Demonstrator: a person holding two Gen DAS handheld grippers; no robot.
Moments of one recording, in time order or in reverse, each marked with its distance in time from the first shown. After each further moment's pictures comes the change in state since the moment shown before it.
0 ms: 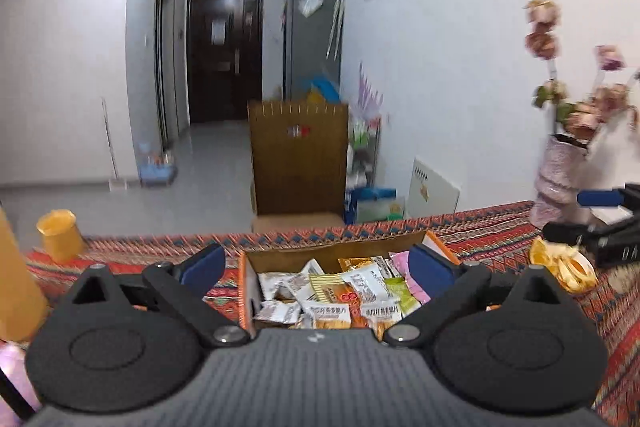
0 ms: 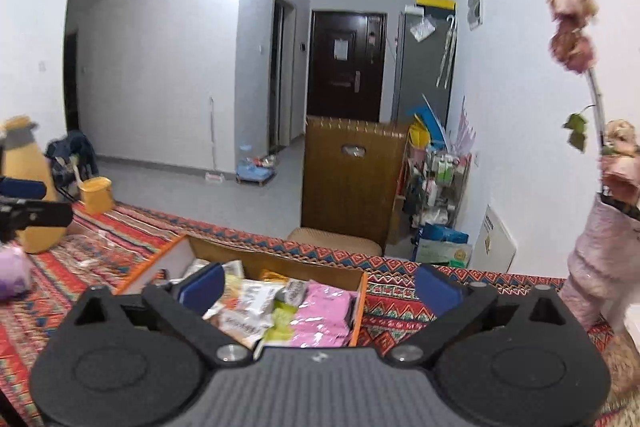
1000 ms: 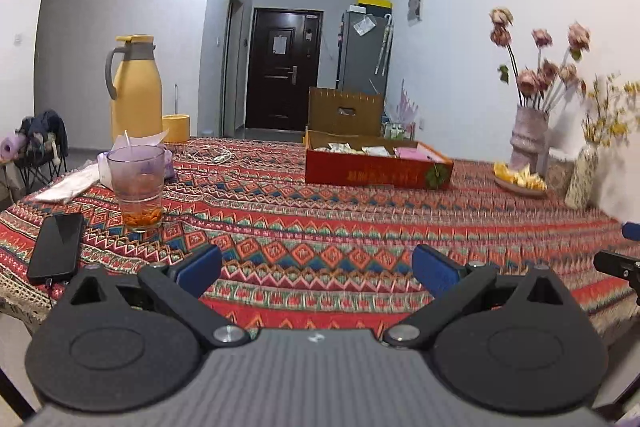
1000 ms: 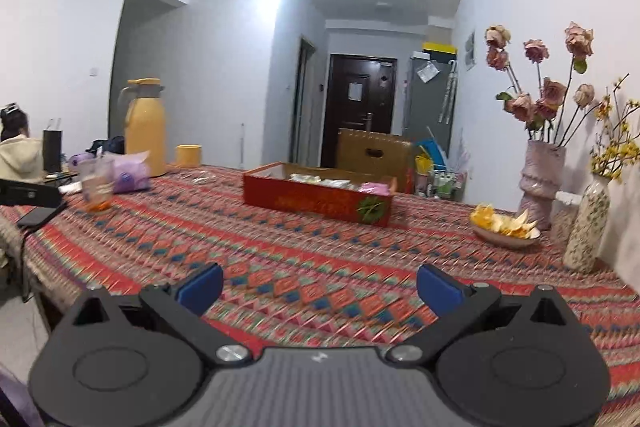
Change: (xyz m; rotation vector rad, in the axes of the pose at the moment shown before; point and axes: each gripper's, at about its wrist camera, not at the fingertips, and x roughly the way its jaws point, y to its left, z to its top) left arm -0.322 -0.045 -0.289 -0.121 -0.067 0.140; right arm -0.322 0.116 -0.303 -0.052 -0.145 0.012
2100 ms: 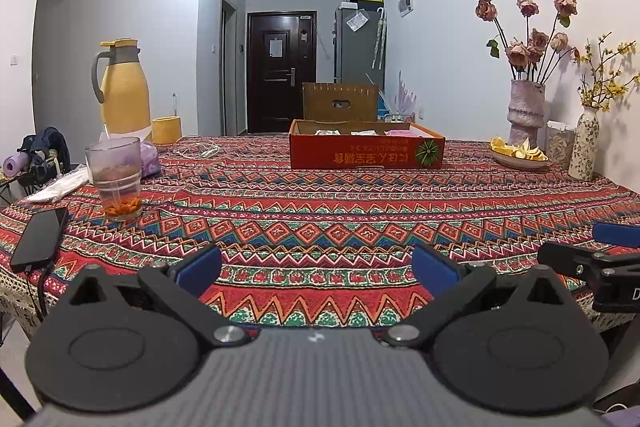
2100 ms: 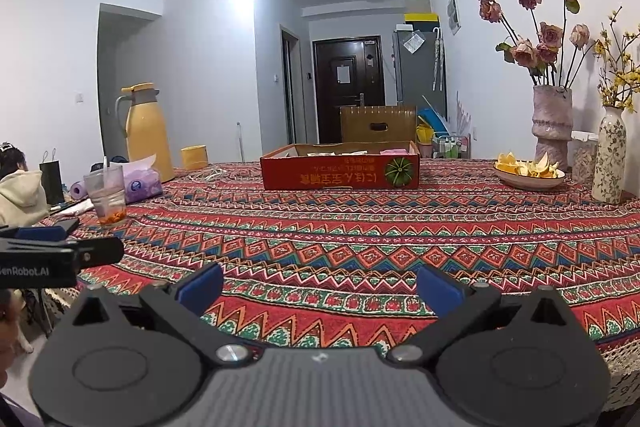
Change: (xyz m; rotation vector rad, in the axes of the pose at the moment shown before) left arm 0.018 -0.042 -0.029 0.051 -0.003 0.022; right arm 0.027 0.040 -0.020 0.161 0.035 0.010
